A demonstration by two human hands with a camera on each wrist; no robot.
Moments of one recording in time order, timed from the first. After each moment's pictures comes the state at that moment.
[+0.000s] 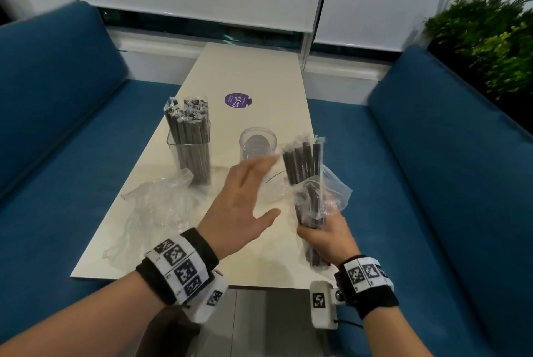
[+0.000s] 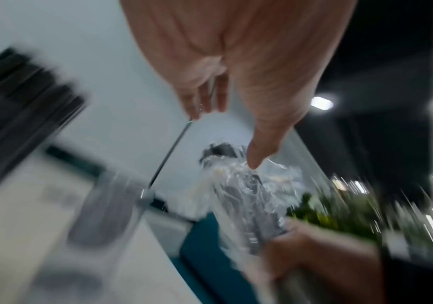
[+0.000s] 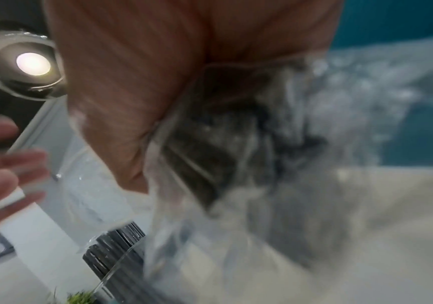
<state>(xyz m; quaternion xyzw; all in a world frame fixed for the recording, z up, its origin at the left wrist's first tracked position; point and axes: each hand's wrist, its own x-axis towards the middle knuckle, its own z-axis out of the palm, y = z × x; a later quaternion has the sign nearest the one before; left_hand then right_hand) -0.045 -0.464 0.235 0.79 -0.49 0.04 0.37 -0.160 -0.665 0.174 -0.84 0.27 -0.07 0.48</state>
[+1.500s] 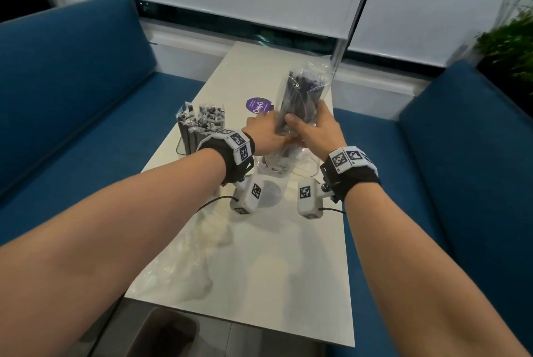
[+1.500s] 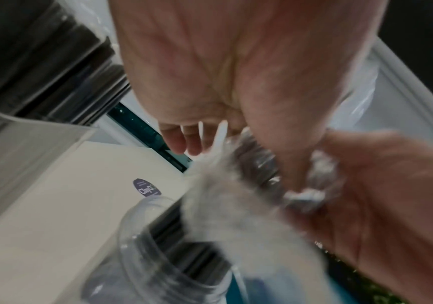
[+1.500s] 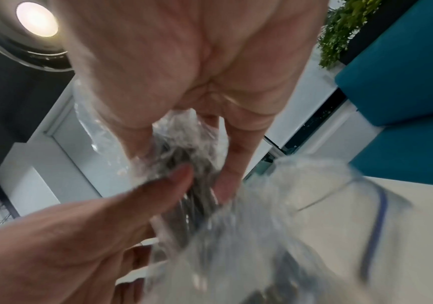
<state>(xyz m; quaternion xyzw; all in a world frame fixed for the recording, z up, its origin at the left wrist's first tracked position) 0.137 -0.579 0.275 0.89 -0.29 -0.12 0.32 0.059 -0.711 0.290 -0.86 0.17 -0.13 0.47</state>
